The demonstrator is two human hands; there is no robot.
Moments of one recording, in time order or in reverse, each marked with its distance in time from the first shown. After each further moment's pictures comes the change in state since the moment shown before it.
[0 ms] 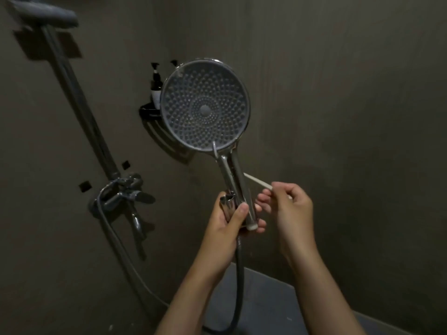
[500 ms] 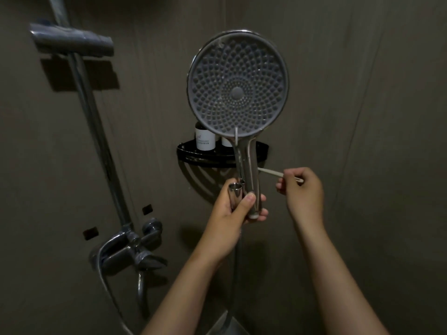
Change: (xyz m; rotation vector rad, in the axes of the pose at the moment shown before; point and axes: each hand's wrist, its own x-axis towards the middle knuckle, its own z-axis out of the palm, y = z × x) left_hand 0.257 0.041 -0.075 0.175 0.217 0.213; right_hand 0.289 0.014 0.188 -0.358 -0.247 -0.347
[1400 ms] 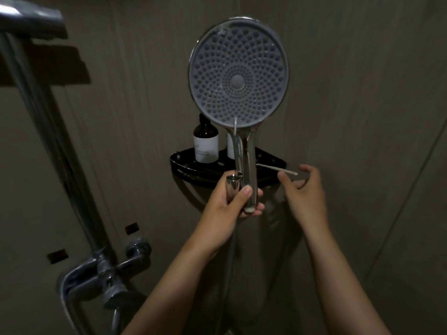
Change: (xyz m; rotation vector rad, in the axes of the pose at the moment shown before) left_hand 0.130 -0.037 -0.018 0.111 0.094 -0.017; right_hand 0.130 0.059 0.057 -0.175 -0.234 0.034
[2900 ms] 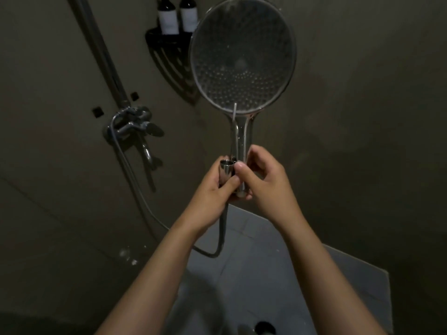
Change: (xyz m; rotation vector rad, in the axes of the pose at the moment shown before) left_hand -0.475 0.057 -0.067 -0.067 -0.435 -0.225; right_hand -0.579 -0.082 -0.062 0.077 -0.112 -0.053
